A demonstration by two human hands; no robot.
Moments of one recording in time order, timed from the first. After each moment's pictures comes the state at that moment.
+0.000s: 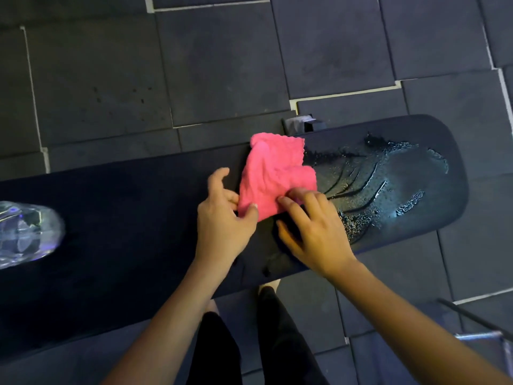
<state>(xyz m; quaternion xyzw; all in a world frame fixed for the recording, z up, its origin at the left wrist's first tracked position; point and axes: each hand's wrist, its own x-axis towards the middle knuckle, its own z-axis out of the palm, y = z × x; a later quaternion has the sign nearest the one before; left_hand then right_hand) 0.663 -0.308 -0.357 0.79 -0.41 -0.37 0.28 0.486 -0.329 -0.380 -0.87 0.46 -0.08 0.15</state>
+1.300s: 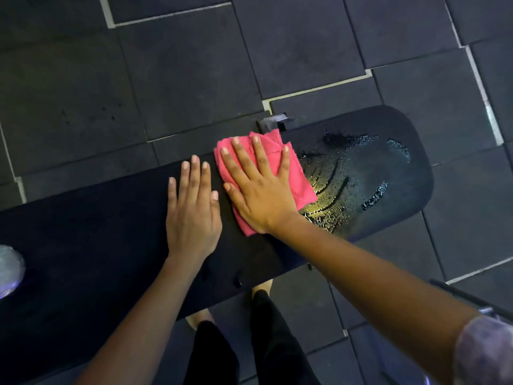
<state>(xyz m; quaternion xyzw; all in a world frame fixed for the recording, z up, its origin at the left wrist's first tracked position) 0.661 -0.329 -0.405 0.74 -0.65 -0.16 0.08 0.518 -0.394 -0.408 -0.86 0.50 0.06 0.11</state>
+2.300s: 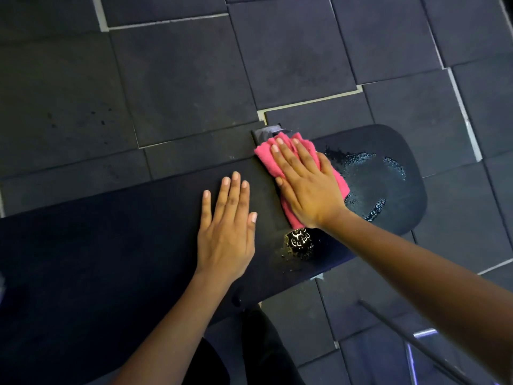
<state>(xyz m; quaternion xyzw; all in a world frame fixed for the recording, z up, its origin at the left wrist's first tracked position) 0.617 -0.332 -0.401 0.69 -0.70 -0.17 0.08 0.437 -0.434 -0.406 -0.86 0.49 0.04 0.09</state>
